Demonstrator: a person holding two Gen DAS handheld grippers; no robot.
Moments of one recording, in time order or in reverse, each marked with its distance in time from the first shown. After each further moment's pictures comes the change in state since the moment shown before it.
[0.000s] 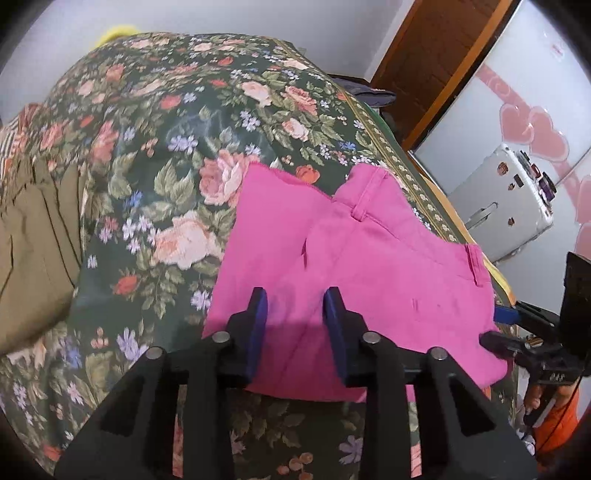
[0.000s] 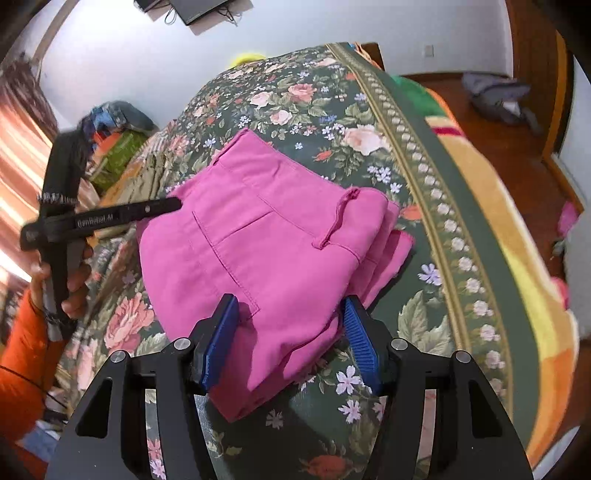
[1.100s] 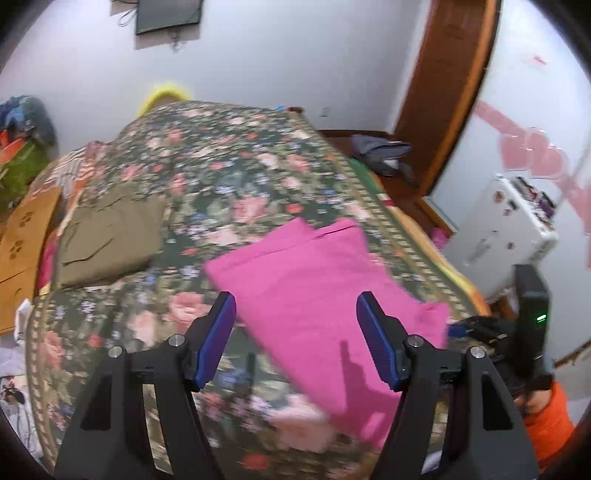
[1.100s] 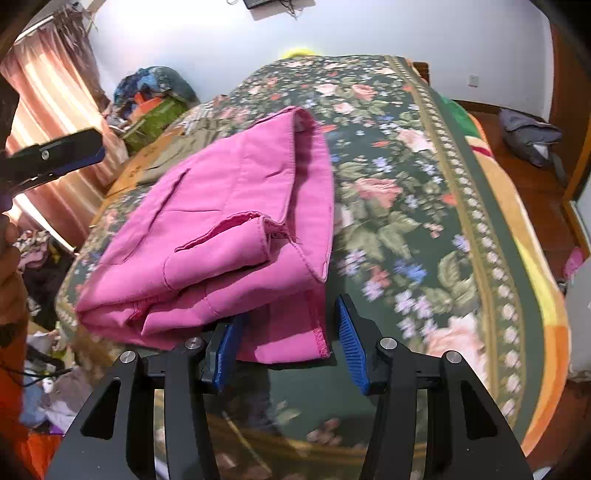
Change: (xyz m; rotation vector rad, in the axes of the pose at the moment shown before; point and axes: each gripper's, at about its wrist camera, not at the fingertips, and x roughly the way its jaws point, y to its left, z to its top) left arm -0.139 -0.083 -0.072 -0.019 -0.241 0.194; right arm -0.027 0.046 -0.041 -0.214 0.005 0.014
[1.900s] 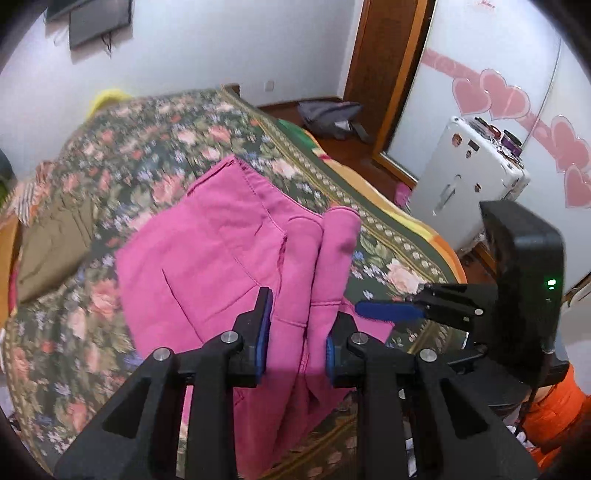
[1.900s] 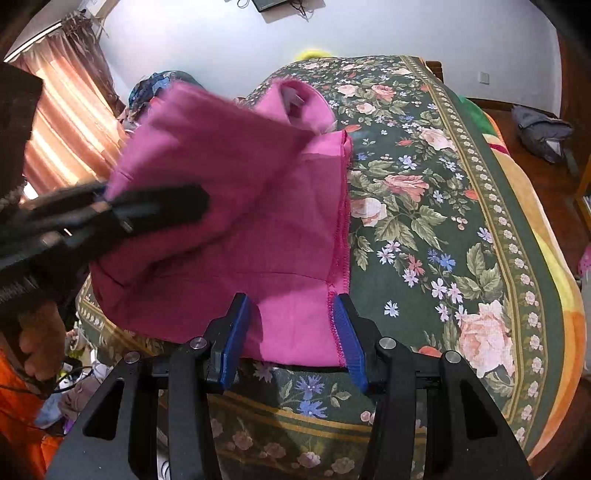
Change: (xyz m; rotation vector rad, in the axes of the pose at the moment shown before) left arm 0.026 -0.085 -0.039 0.177 0.097 -0.135; right arm -0.008 0.022 -0.010 0.008 -0.013 0.083
